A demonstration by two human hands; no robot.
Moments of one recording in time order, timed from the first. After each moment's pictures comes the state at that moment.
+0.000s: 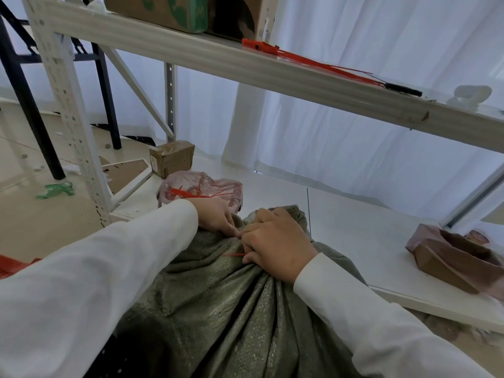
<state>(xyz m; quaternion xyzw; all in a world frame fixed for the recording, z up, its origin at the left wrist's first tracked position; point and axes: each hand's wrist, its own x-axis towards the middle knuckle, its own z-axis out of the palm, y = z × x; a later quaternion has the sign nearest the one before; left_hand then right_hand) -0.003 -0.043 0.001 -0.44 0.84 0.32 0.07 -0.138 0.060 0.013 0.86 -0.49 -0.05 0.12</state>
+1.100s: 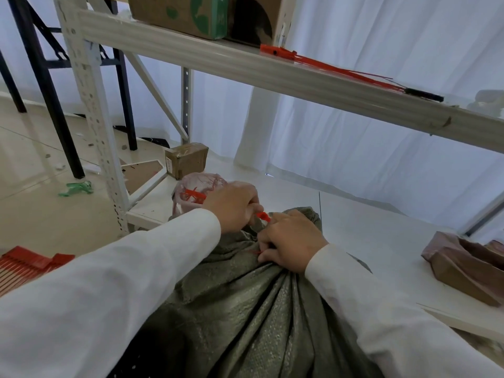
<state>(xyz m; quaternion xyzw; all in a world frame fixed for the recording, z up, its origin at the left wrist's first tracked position) -0.002 -0.019 0.010 -0.46 0.85 0.14 -0.19 -0.141 0.043 0.017 0.85 -0.53 -0.05 0.02</state>
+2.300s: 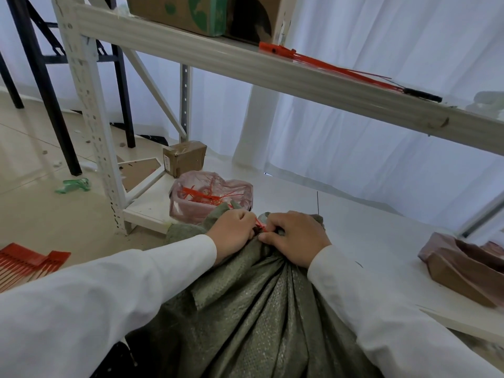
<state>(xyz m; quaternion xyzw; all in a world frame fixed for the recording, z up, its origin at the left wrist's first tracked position) -0.016 0.008 -0.020 -0.50 0.67 0.46 -0.31 -0.156 0.046 0.010 0.76 -0.63 0.14 -0.08</state>
